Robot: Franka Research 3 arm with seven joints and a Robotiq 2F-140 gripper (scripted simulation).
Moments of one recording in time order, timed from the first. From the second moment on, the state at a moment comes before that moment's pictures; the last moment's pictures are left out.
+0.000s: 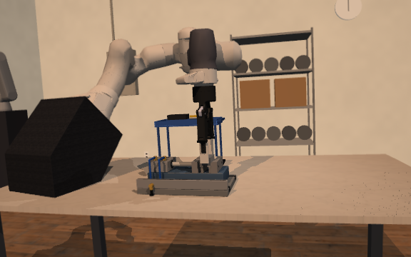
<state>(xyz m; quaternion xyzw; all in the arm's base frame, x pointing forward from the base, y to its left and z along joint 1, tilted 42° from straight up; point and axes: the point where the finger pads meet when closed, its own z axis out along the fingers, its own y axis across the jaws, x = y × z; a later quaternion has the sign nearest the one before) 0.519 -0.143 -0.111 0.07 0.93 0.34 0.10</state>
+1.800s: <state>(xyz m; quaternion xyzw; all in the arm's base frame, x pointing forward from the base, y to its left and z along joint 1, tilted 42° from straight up) 0.505 -0.191 -0.057 0.07 0.93 0.34 0.10</state>
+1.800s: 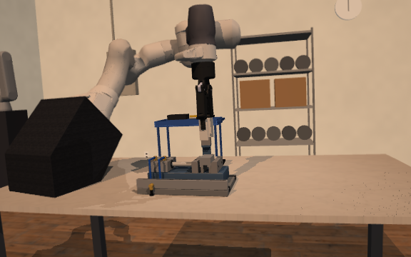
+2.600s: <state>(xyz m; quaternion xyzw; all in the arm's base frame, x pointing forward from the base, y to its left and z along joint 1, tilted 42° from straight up) 0.504 -0.191 -0.056 0.07 0.93 0.34 0.10</state>
